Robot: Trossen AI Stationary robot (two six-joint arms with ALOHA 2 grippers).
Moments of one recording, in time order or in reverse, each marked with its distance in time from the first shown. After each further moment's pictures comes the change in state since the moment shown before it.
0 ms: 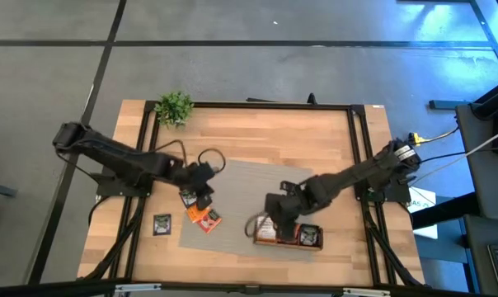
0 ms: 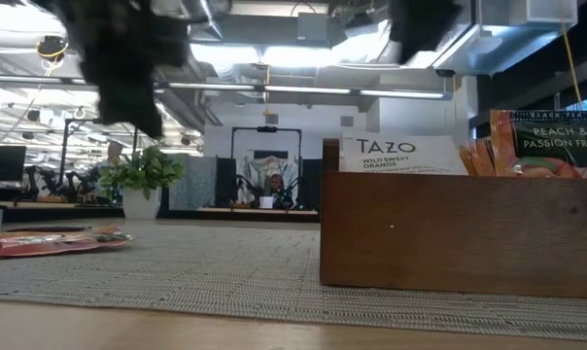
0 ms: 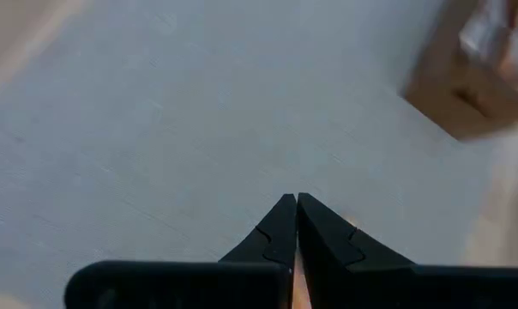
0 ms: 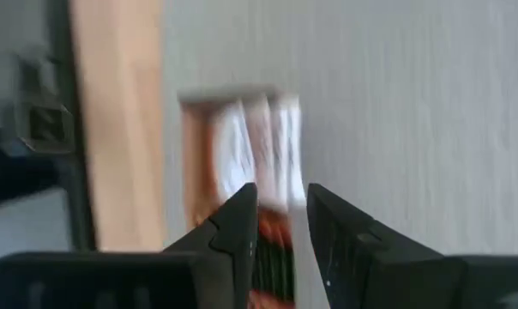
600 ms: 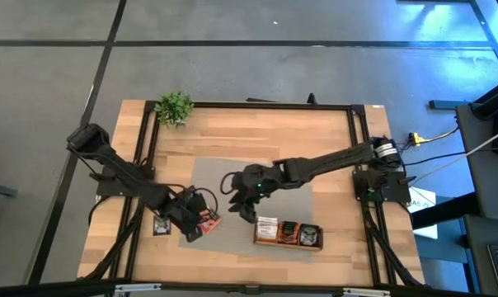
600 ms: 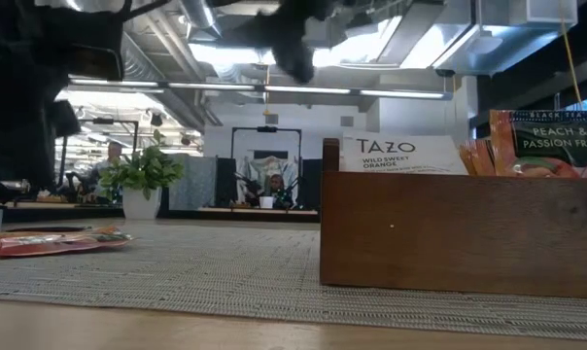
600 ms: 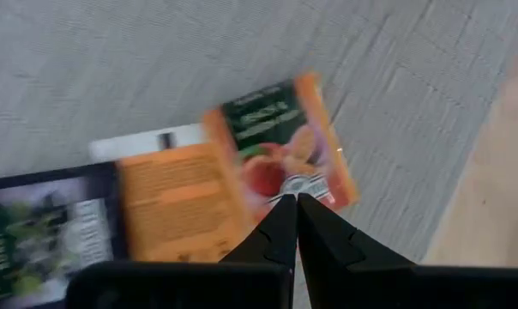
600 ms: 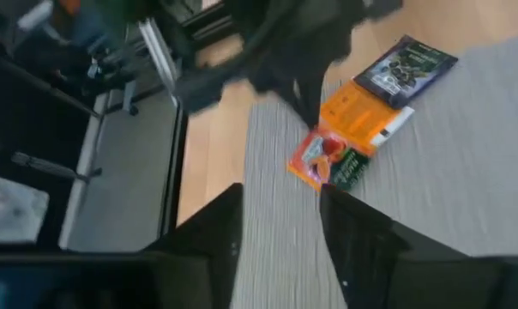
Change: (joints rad) left arm -0.387 0.198 -0.002 0.005 -0.132 -0.290; right arm -0.218 0.137 -0.002 0.664 -0.243 -0.045
